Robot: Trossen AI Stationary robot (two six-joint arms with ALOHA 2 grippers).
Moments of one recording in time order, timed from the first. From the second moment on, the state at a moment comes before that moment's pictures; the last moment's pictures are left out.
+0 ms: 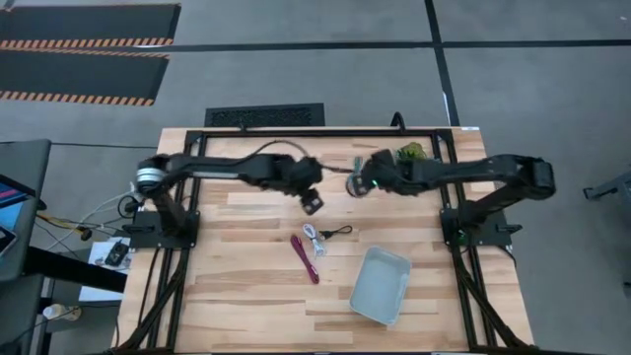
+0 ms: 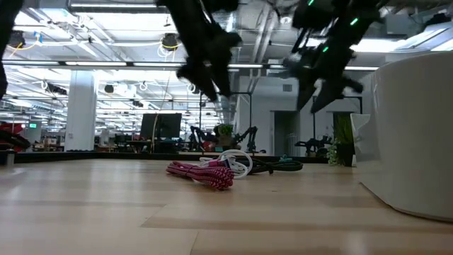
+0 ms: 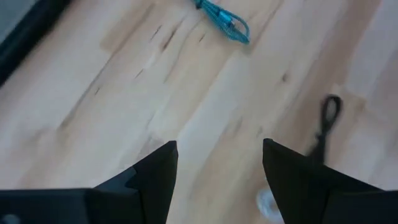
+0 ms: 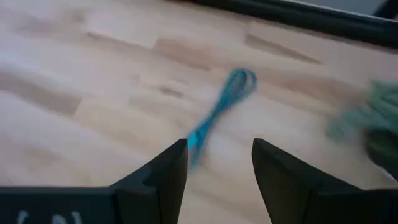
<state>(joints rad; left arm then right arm) 0.11 1.72 1.44 -0.77 -0.24 -0.41 -0.20 1.41 0.91 -0.51 0.52 0.88</state>
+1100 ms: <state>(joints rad) 0.11 1.29 1.11 -0.69 -0.77 -0.70 -0.47 1.73 1.00 -0.26 0.16 0.73</state>
